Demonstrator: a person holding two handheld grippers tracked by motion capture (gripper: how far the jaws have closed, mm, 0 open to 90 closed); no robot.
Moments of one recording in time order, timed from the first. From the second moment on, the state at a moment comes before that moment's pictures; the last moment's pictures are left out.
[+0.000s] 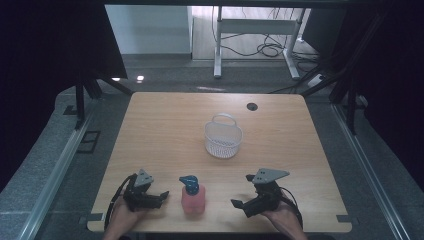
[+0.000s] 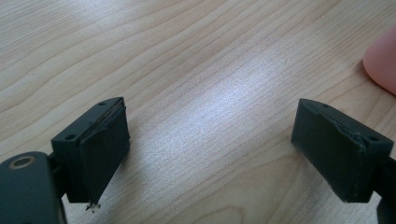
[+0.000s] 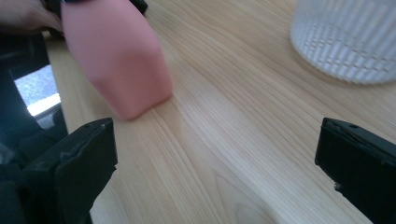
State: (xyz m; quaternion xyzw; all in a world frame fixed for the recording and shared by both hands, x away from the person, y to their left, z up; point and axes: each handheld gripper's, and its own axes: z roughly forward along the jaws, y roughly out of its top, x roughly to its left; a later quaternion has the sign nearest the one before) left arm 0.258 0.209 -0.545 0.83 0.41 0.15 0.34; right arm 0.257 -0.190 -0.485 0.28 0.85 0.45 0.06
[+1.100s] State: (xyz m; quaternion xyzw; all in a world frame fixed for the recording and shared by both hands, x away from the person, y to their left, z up) left arm 0.258 0.209 -0.545 0.83 0.42 0.15 0.34; right arm 0.256 -0.127 -0.453 0.20 0.86 0.46 0.05
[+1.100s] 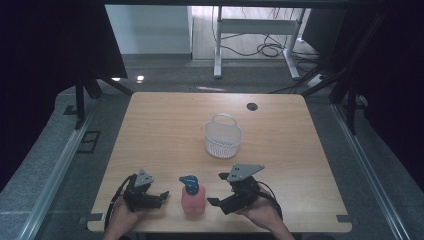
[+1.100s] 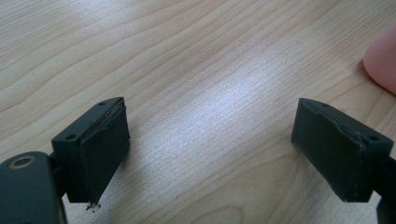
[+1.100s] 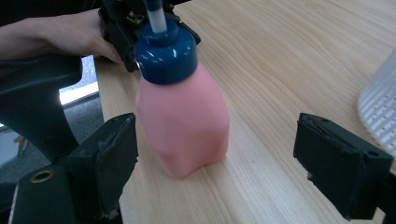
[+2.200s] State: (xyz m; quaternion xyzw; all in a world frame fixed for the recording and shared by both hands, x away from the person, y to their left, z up) left arm 0.258 0.209 -0.545 0.83 0.42 0.15 0.34; right arm 0.262 -0.072 -0.443 0.16 0.88 0.45 0.03
